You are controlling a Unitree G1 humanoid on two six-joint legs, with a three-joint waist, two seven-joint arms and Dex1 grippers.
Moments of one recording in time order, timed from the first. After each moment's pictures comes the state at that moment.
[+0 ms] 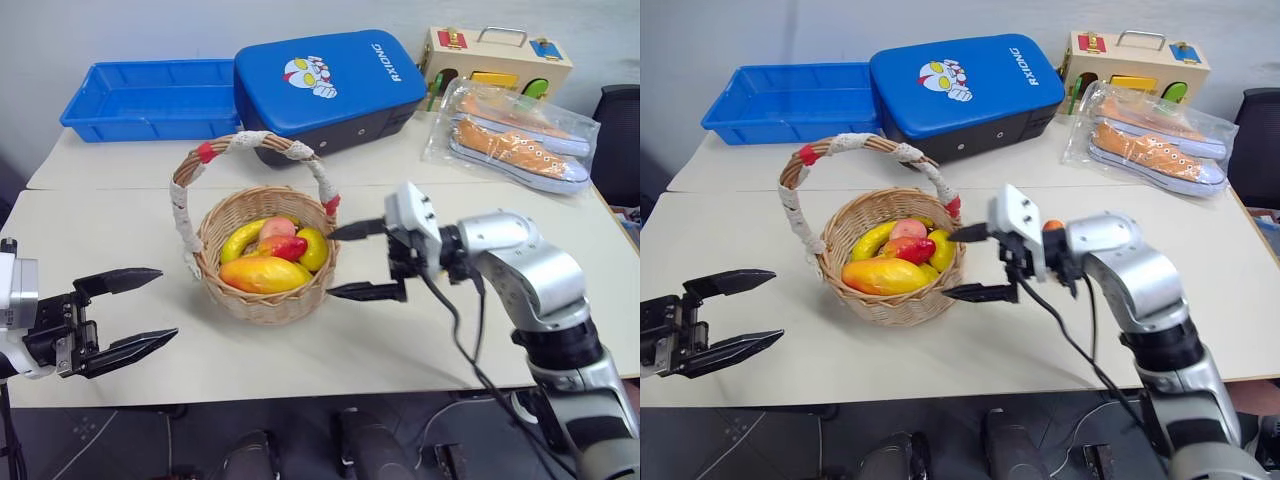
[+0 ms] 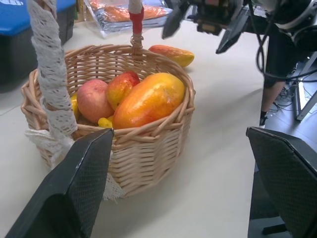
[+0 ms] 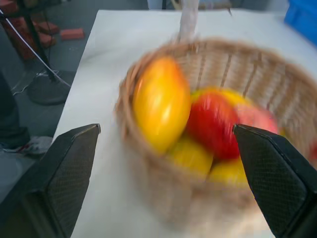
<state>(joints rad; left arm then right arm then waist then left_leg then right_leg) 0.18 0.88 0.71 -0.40 -0.86 0.49 -1.19 -0.55 -0.60 0.06 -0.26 0.50 0.56 1.23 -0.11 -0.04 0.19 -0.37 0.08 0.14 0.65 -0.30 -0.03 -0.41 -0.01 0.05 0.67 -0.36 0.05</state>
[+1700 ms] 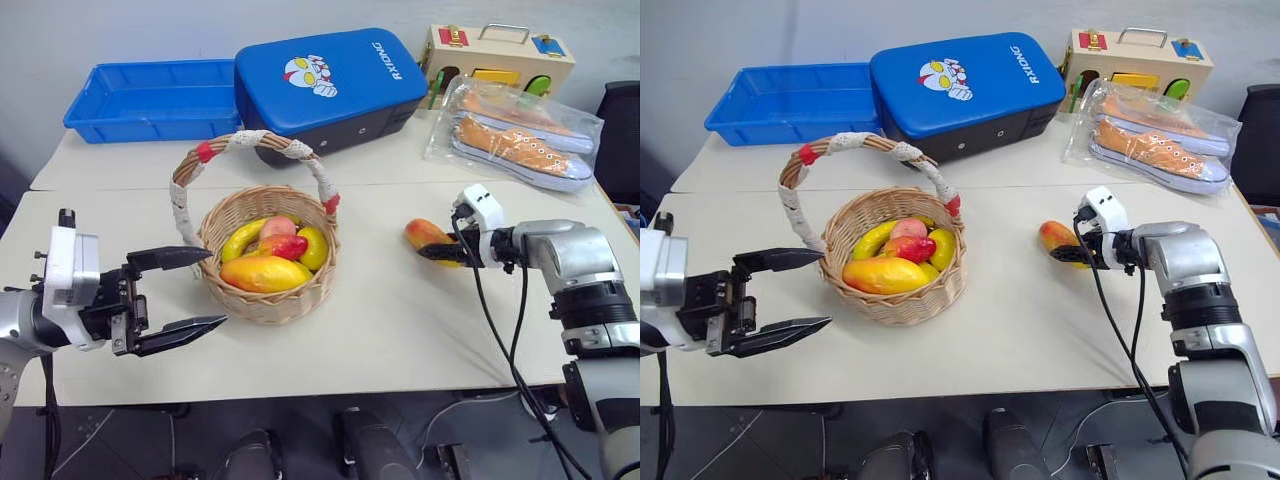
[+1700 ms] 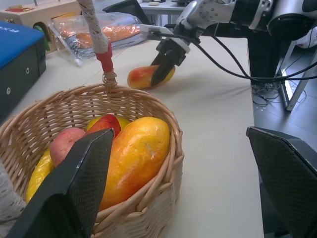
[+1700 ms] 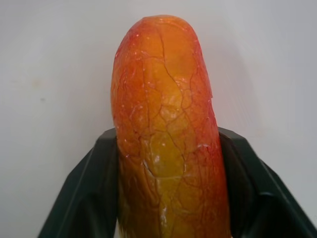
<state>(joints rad) 0.06 0.90 0.57 -0.51 -0.87 0.50 -1.08 -0.78 -0.72 0.10 0.36 0.26 0.79 1.03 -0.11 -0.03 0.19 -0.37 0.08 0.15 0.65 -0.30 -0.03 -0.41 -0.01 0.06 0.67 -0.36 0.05</state>
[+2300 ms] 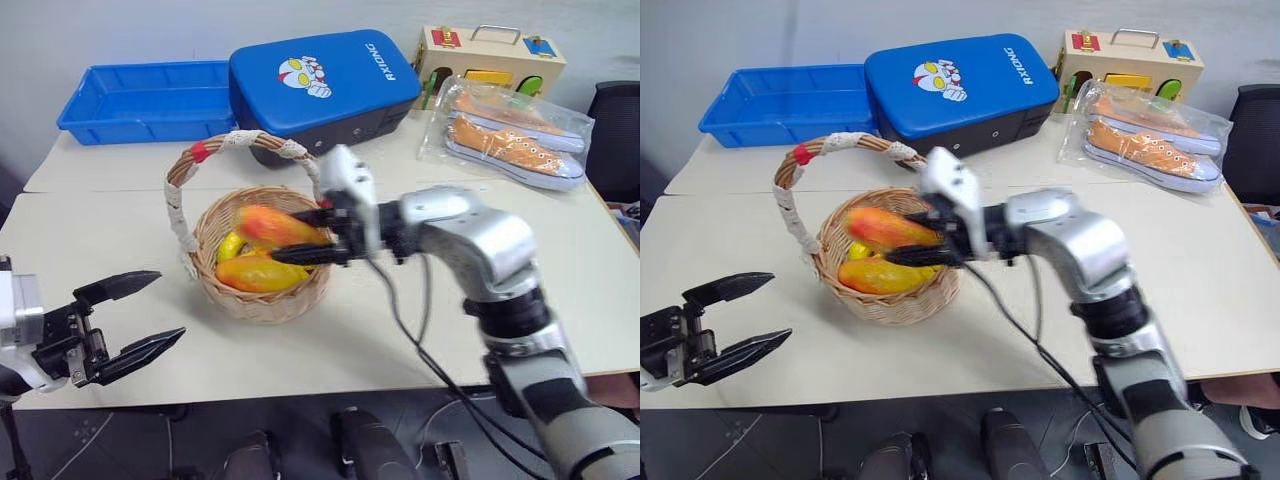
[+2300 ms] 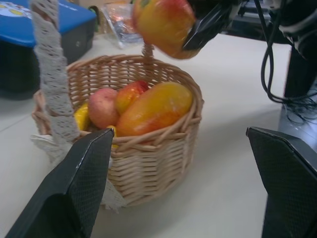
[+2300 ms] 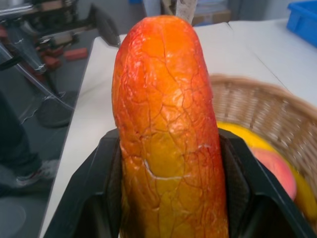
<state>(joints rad) 0.29 0.76 0.76 -0.49 -0.86 0.43 -1.07 -0.96 -0.27 0.30 -0.18 0.41 0.87 0.89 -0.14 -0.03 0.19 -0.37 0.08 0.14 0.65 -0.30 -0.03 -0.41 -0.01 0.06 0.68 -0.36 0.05</state>
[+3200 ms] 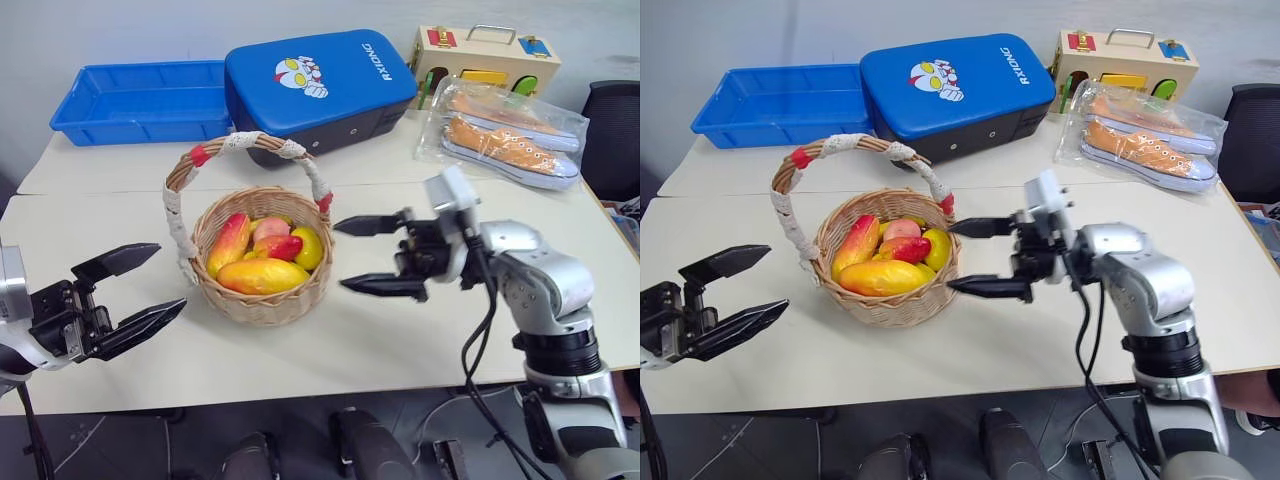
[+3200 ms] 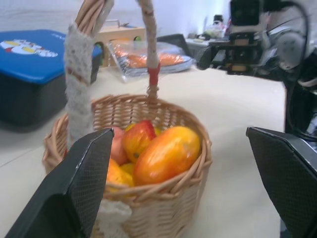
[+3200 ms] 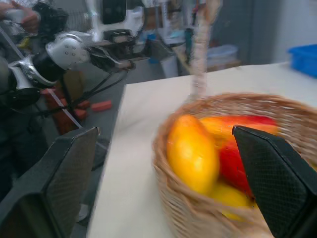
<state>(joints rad) 0.18 0.80 0.75 -0.50 -1.01 0.51 -0.99 -0.68 -0.54 0.00 -0.05 0.62 0.53 1.29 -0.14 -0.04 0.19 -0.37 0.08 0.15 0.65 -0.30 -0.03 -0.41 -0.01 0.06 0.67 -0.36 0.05</state>
